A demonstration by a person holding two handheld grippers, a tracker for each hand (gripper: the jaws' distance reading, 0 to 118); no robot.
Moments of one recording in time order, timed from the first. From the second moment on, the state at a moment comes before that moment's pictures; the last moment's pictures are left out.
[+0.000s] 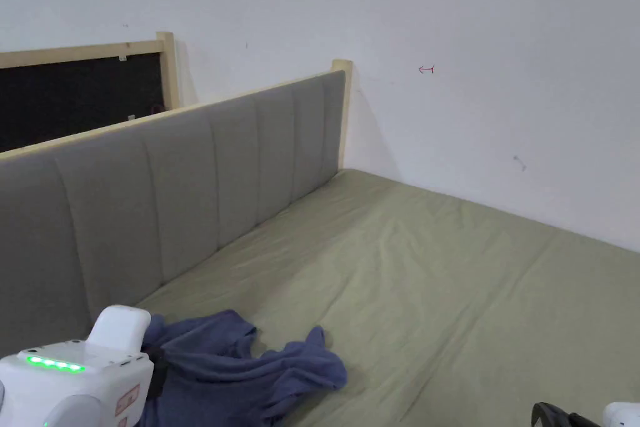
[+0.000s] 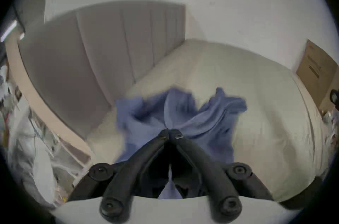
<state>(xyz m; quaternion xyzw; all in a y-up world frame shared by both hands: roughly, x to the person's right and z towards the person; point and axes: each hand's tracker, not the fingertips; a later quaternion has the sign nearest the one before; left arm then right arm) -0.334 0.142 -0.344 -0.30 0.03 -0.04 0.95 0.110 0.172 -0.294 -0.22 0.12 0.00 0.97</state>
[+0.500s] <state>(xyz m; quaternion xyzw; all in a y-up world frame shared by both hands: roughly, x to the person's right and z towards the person) -0.152 0.354 -0.295 -0.05 -0.22 -0.09 0.97 0.188 0.233 -0.226 -0.12 0.04 -0.03 0.99</state>
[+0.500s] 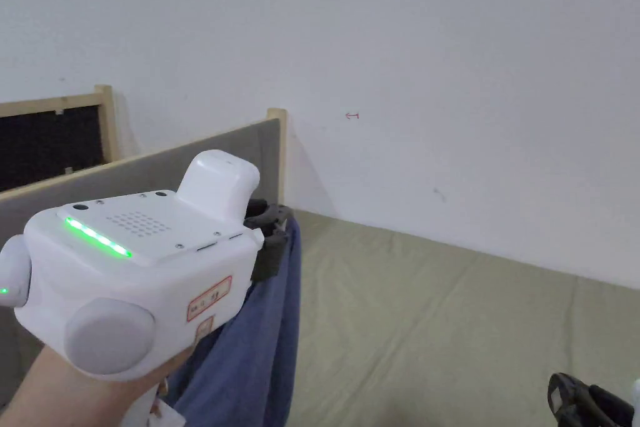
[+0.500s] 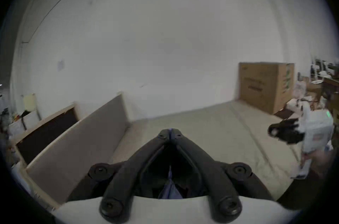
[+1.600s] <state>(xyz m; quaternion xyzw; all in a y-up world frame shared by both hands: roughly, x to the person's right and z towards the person) 0.180 0.071 -0.370 -0.61 -0.35 0.04 0.71 0.355 0.178 -0.121 -0.18 -0.15 -0.11 0.97</state>
